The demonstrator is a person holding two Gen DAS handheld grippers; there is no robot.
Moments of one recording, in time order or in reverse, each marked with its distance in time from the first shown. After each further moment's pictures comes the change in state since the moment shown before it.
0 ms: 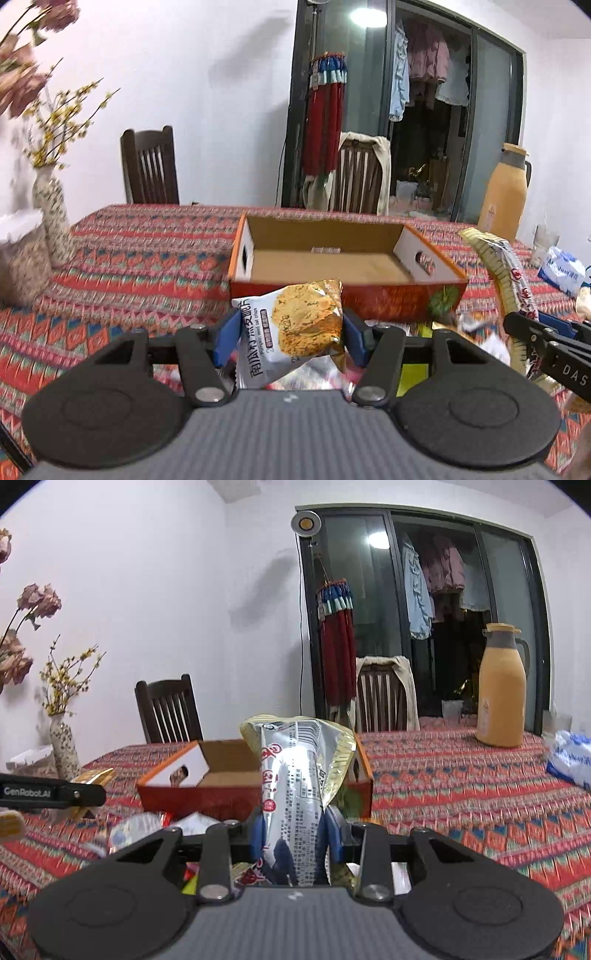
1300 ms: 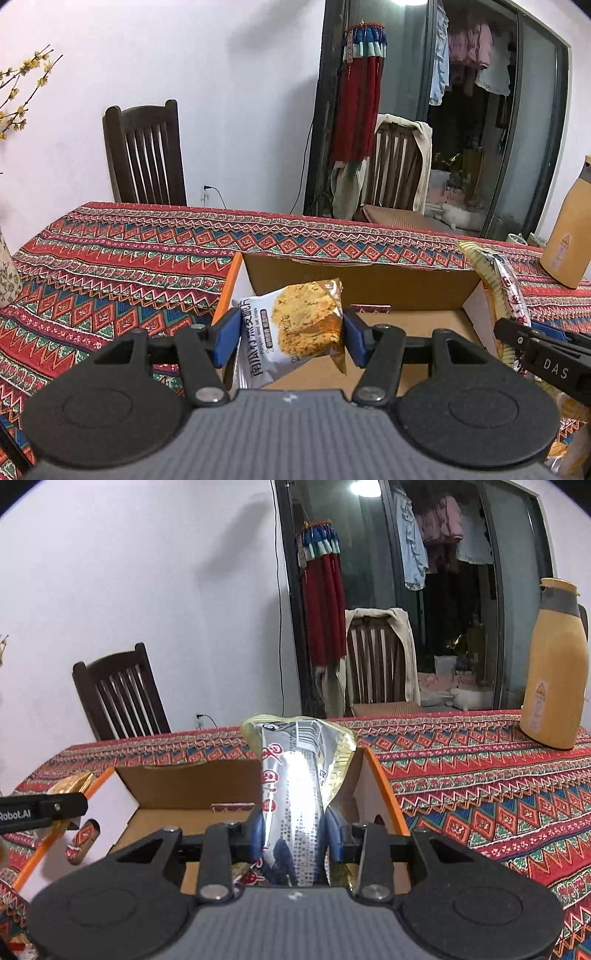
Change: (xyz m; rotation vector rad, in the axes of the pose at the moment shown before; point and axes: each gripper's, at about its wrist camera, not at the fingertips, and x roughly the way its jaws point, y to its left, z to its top) left arm 0.204 0.015 0.085 -0.056 0.092 0.079; right arm 0.254 -0.026 0.074 0.051 0.175 -0.051
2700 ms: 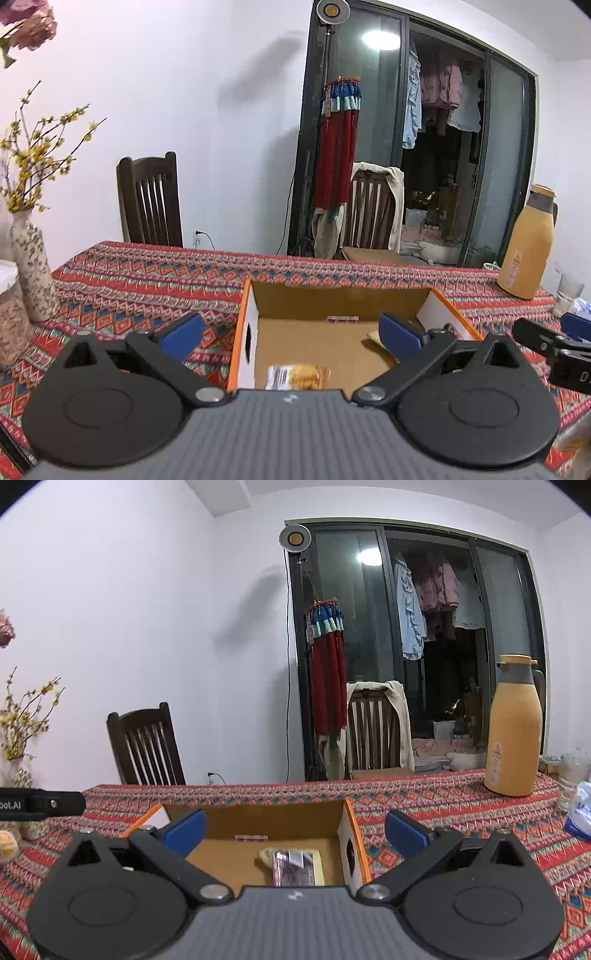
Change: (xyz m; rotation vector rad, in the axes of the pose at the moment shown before) left arm -0.133 0.016 -0.029 0.025 -0.162 -0.064; right arm -0.152 -0.003 -0.030 -0.042 -0.239 0.016
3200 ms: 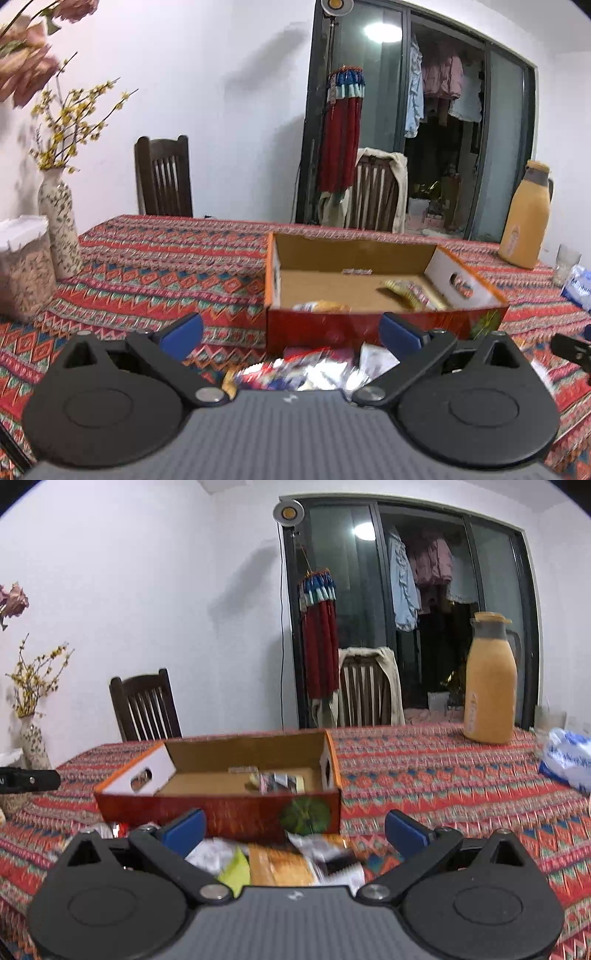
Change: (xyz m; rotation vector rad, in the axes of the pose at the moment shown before) left arm -0.039 0.026 -0.068 0.004 0.025 0.016; right arm -0.060 -0.022 -0.068 0.009 0.100 -0.010
